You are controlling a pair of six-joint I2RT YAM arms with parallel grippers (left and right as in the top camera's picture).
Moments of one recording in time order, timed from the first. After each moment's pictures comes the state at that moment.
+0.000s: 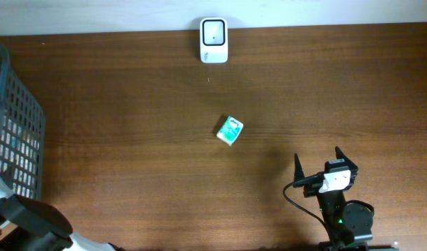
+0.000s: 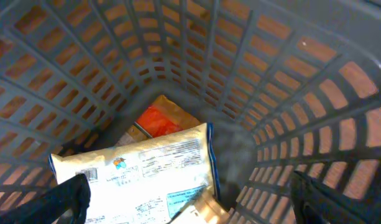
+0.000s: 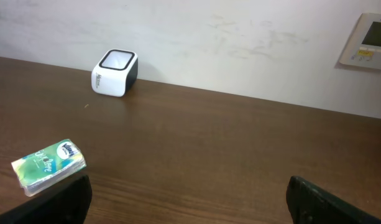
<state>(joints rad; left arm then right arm) 0.71 1.79 1.80 -0.81 -0.05 0.01 0.07 0.02 0.01 -0.07 -0.03 -0.12</state>
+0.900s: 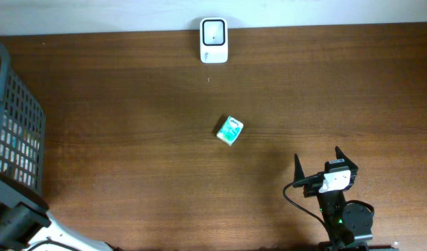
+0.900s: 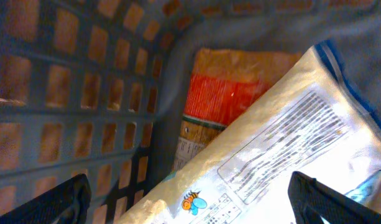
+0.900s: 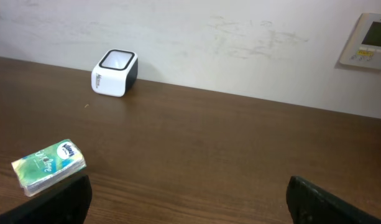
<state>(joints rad) 0.83 2.06 1.76 -0.62 -0.08 0.69 0.07 0.02 0.01 -0.07 -0.03 -0.12</state>
